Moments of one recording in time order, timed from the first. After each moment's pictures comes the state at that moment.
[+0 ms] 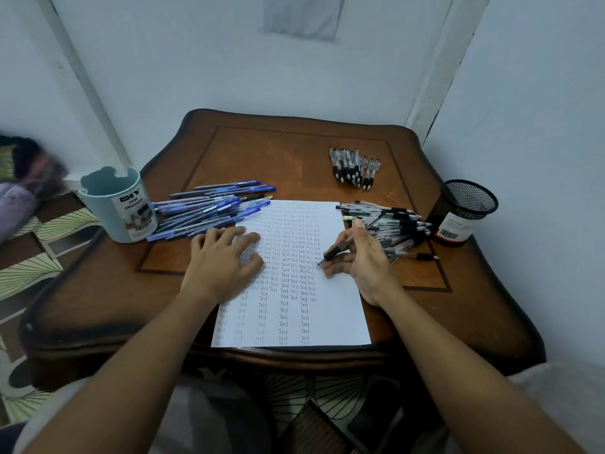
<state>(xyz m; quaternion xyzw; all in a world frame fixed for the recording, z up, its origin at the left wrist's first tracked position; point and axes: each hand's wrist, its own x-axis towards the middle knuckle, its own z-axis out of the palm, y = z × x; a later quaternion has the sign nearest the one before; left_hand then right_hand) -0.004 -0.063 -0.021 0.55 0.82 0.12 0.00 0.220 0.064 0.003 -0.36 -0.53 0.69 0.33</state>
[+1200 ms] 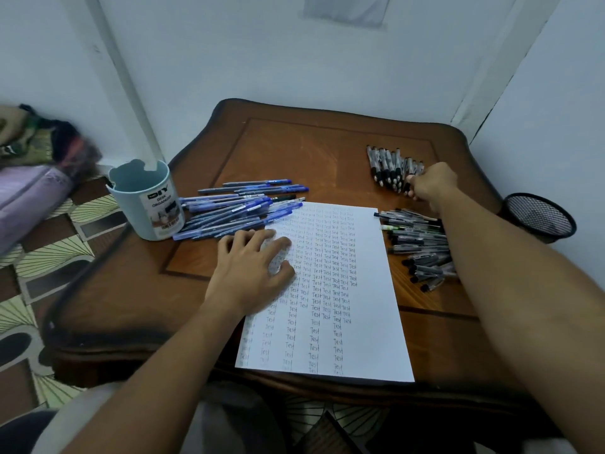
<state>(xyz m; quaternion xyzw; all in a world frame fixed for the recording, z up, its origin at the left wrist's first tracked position) -0.003 -0.063 -0.020 0.55 0.82 0.15 0.01 0.170 0.260 0.040 -0.62 -0.68 0.30 0.23</state>
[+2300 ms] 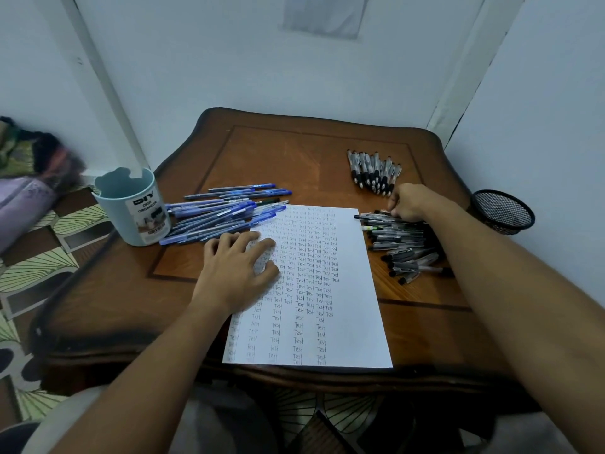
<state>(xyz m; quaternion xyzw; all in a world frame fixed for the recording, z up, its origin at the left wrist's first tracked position) -0.004 -0.064 -0.022 0.55 0.82 0.14 0.01 0.199 0.225 0.054 -0.51 -0.85 0.14 -0.04</state>
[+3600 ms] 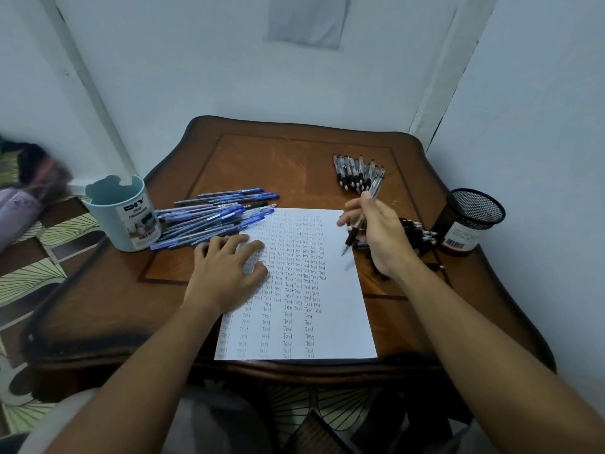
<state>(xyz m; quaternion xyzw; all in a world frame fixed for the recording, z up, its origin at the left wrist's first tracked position) -0.005 -0.063 -0.022 0.55 0.82 0.14 0.00 0.204 0.101 0.046 -0.39 -0.62 0.58 0.36</state>
